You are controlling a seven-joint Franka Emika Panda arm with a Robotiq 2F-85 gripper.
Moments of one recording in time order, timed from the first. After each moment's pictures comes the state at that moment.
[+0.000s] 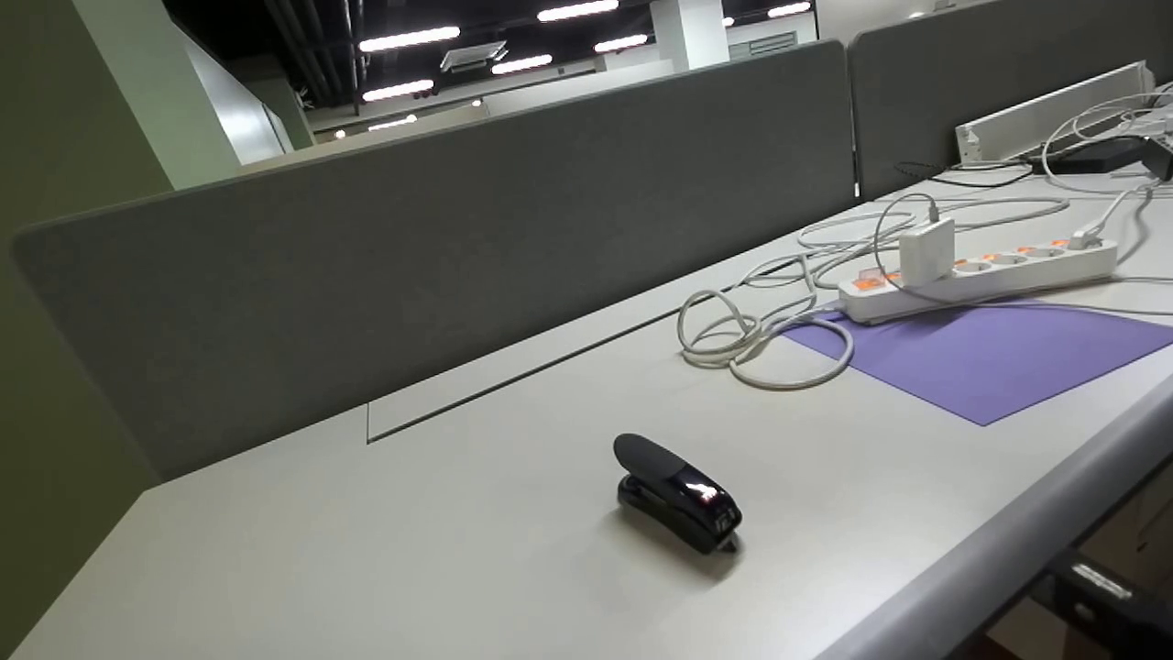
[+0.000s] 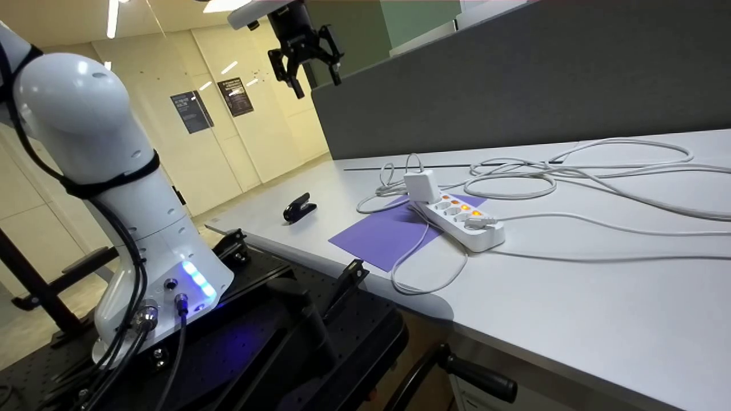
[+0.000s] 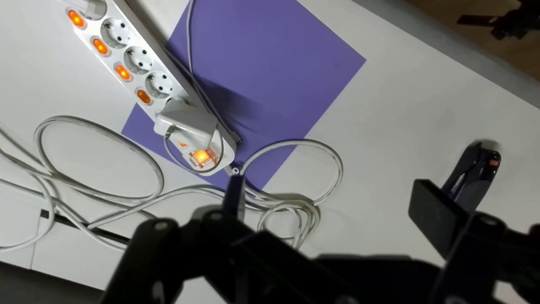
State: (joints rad) arm 0.03 -0.60 -0.26 -2.68 -0.07 2.21 -0.58
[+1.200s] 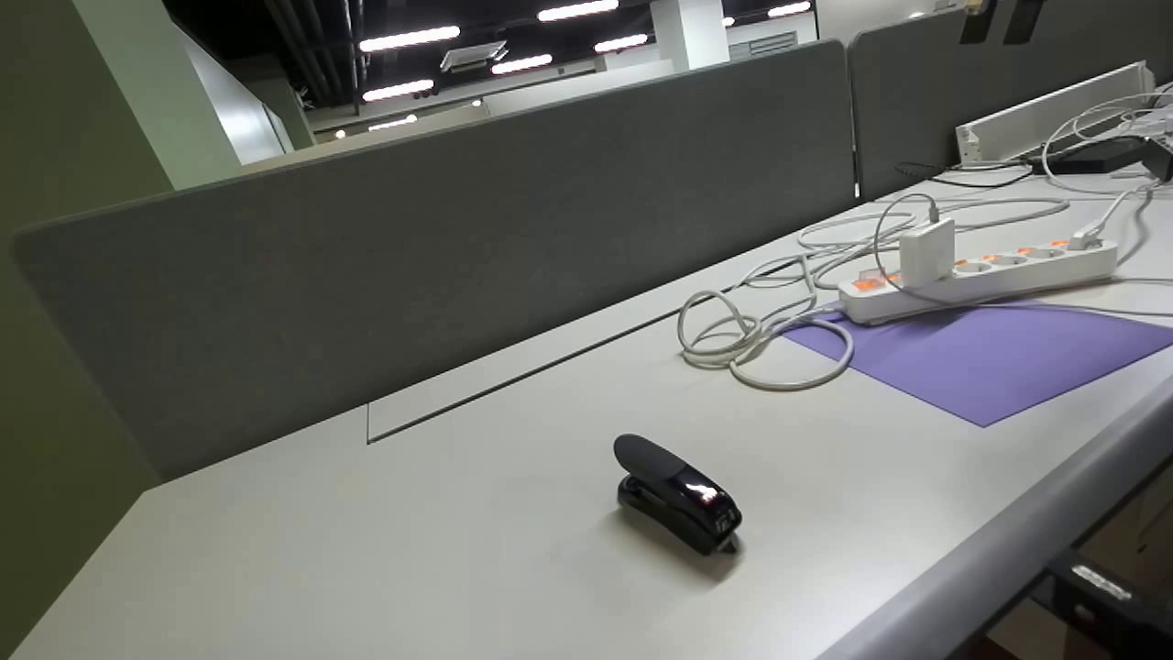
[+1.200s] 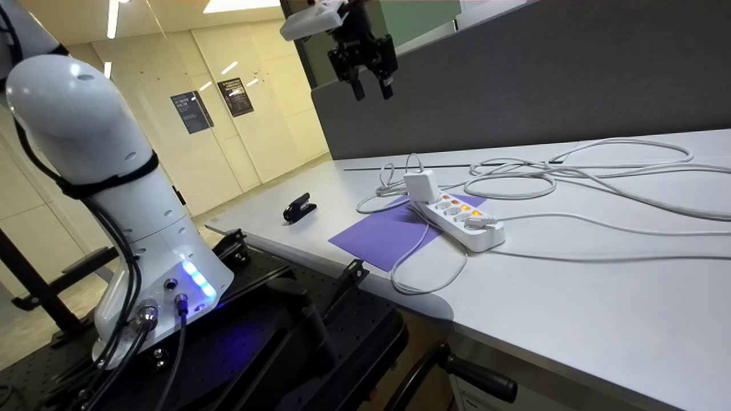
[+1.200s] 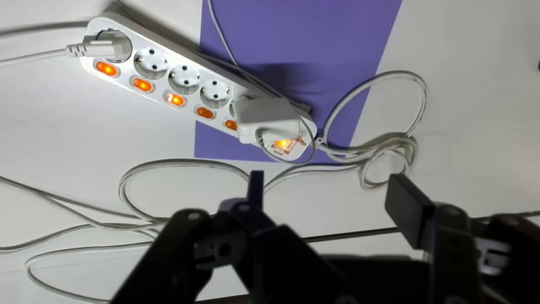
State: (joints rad) arm -0.08 -0.32 -0.41 -2.58 0.20 2.43 -0.59
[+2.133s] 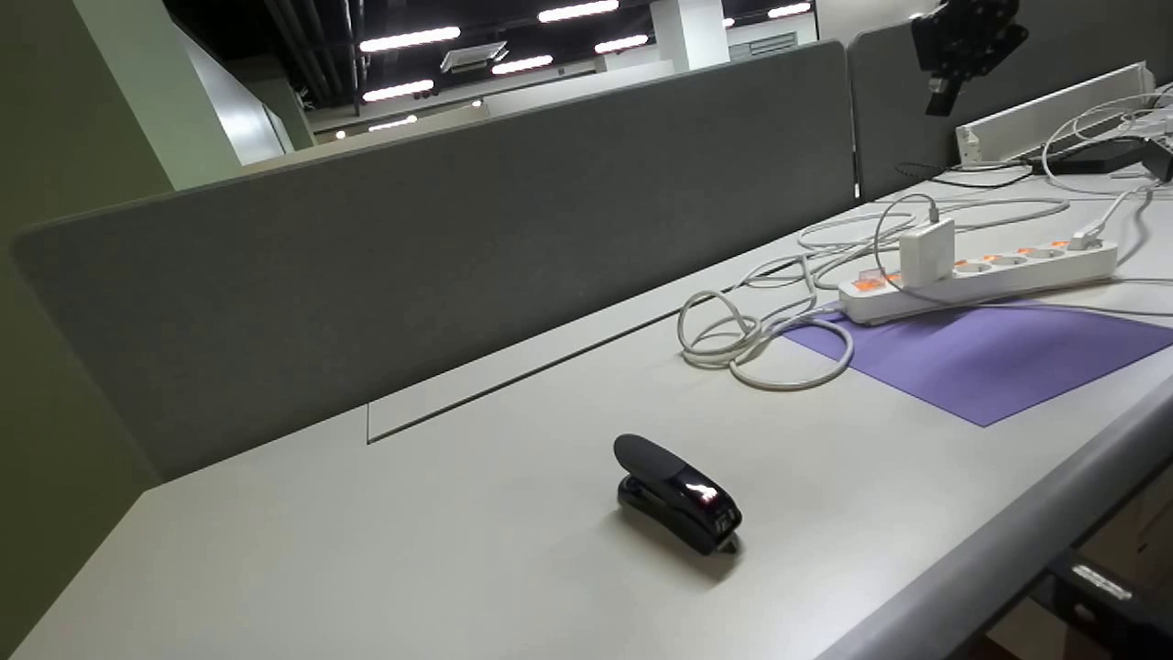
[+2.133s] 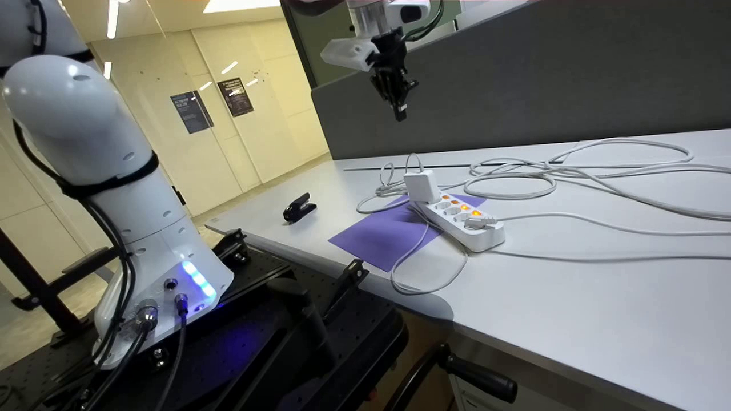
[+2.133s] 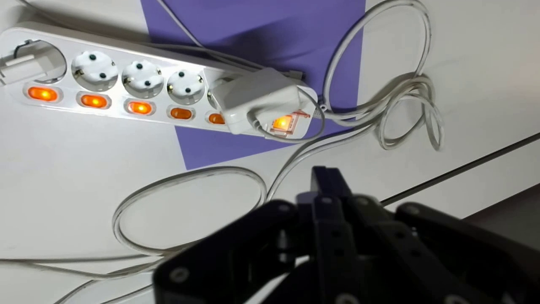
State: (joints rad) arm -0.11 -0.03 -0.35 -2.44 0.57 2.48 -0.62
